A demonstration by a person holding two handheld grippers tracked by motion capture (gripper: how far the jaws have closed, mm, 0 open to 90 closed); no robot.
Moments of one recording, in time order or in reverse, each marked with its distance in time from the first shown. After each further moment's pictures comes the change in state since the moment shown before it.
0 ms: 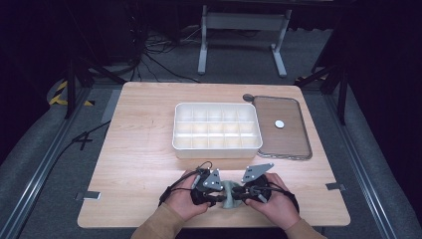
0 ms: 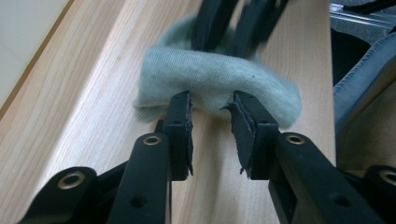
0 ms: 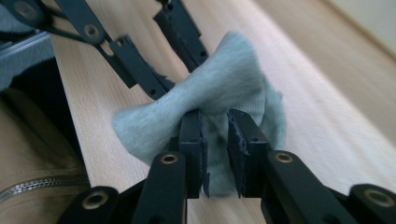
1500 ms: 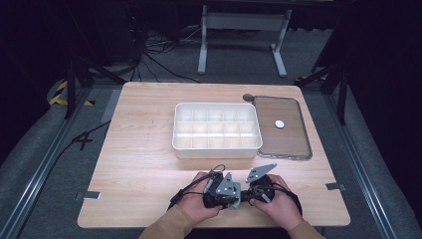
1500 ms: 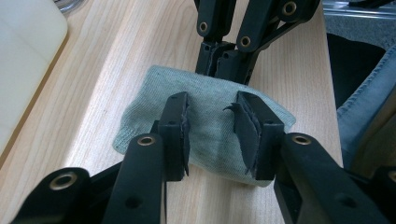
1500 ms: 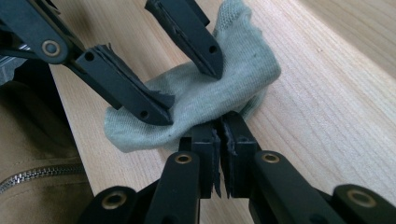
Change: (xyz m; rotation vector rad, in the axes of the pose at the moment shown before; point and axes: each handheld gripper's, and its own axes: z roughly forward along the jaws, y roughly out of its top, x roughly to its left) left arm -0.014 0.023 0.020 -0.038 0.025 0.106; right arm -0.008 -0.016 0.009 0.080 0.029 0.080
